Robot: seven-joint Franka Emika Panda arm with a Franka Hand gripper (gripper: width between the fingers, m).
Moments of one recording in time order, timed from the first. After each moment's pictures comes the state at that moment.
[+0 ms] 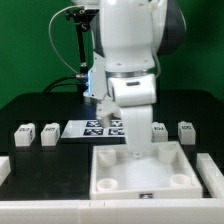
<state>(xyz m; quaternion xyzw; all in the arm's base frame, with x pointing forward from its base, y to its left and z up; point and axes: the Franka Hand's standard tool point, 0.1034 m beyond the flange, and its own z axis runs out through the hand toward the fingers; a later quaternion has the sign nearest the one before) 0.489 0.047 0.012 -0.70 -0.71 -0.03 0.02</state>
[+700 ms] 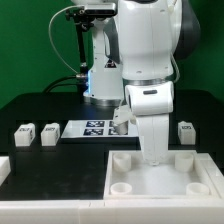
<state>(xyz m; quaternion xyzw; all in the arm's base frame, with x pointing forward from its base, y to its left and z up) 0.502 0.068 0.007 -0.72 -0.69 -0.03 0.02</state>
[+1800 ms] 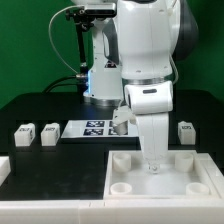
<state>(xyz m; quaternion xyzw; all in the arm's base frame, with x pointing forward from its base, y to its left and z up) 0.501 0.067 0.006 -0.72 -0.69 -0.03 0.02</state>
